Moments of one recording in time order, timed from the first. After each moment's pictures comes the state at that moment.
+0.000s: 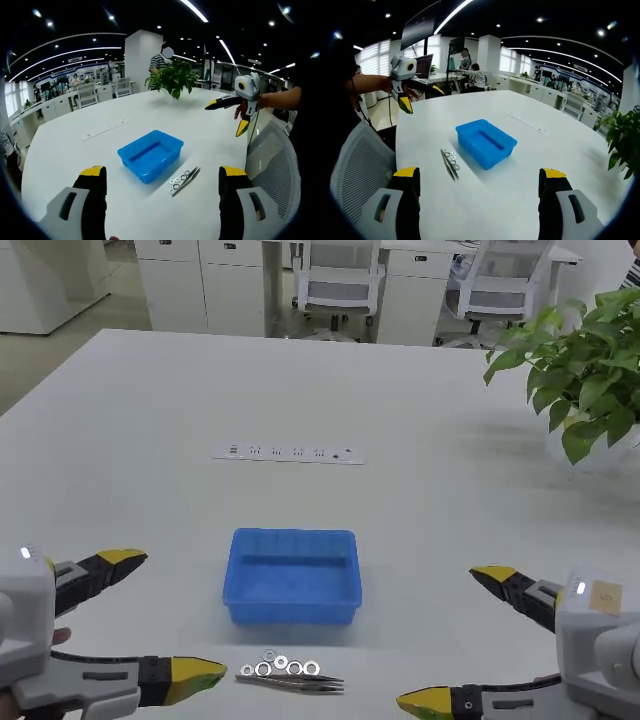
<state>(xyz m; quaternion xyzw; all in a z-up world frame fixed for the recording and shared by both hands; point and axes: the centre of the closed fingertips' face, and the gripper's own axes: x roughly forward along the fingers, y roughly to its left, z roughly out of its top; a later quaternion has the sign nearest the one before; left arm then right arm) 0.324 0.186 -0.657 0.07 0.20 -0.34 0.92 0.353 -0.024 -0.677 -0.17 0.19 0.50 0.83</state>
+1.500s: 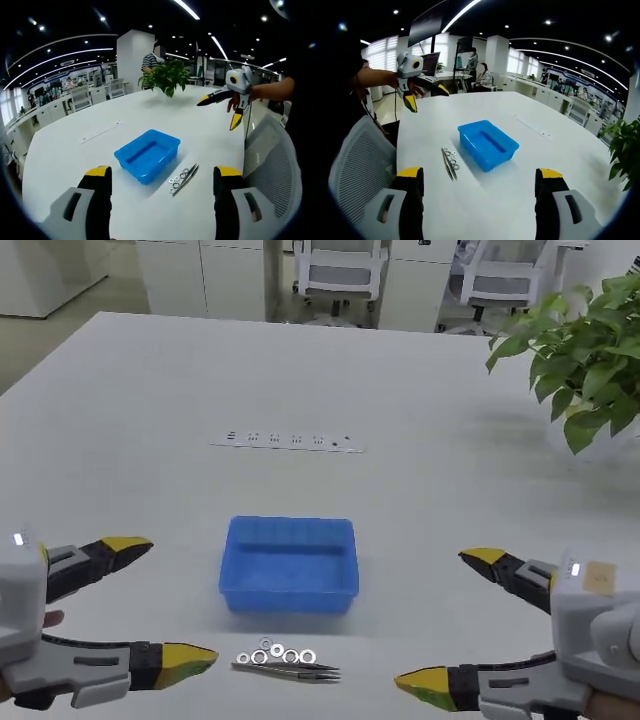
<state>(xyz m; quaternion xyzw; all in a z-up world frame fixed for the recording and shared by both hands) 0.326 0.180 -0.660 0.09 0.20 -0.37 0.90 0.359 -0.022 -0.675 -0.19 0.18 0.52 0.81</state>
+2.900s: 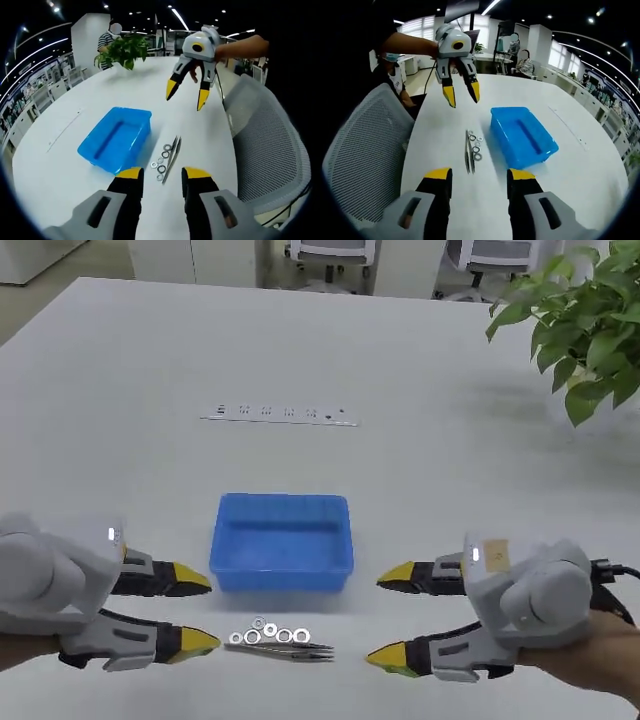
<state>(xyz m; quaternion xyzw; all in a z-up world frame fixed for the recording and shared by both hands) 0.322 0.149 -0.727 0.20 0.28 -0.51 0.79 0.341 0.024 -0.731 -0.27 0.22 0.65 0.68</state>
